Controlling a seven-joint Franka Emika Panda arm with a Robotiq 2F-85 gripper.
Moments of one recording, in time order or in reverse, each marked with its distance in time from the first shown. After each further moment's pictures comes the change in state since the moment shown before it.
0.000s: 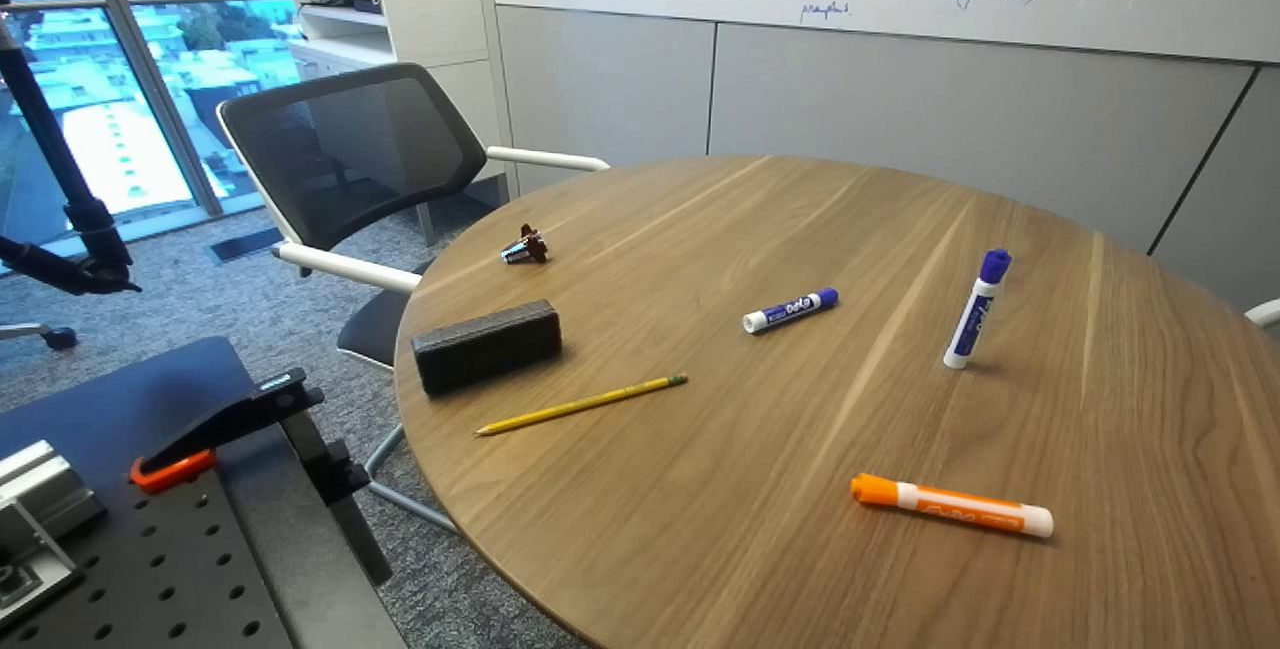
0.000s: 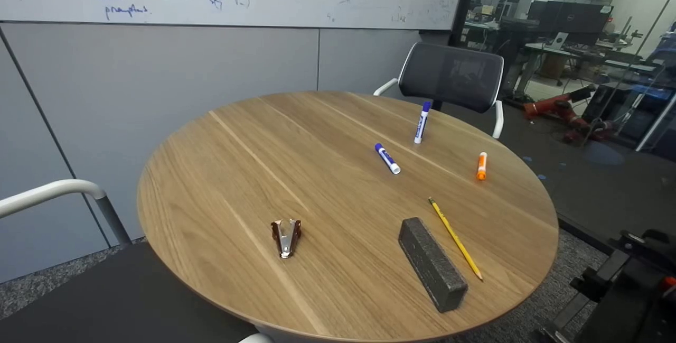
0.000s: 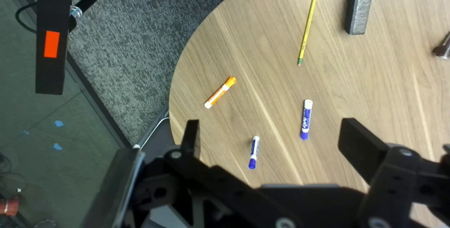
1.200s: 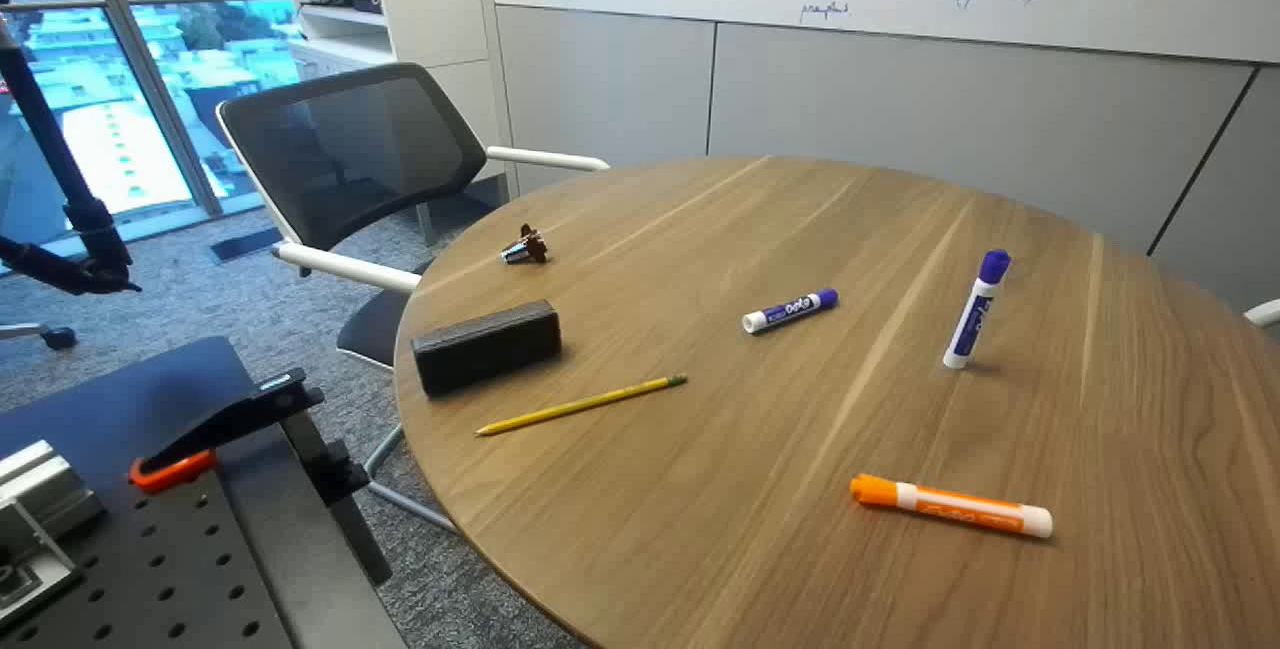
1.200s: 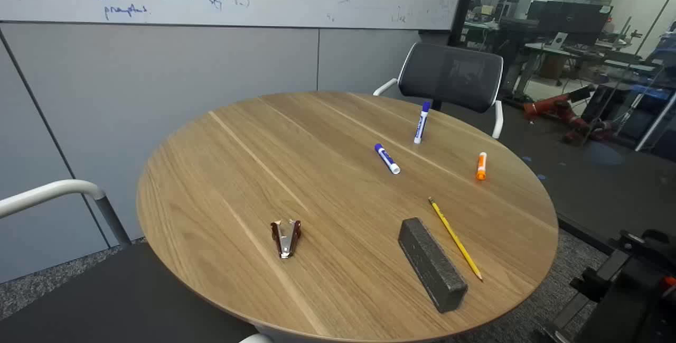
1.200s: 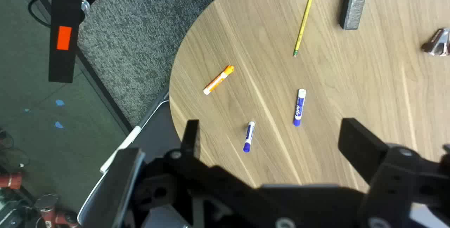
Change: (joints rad) arm 0.004 -0.123 0.041 -0.046 0.007 -0.006 -0.011
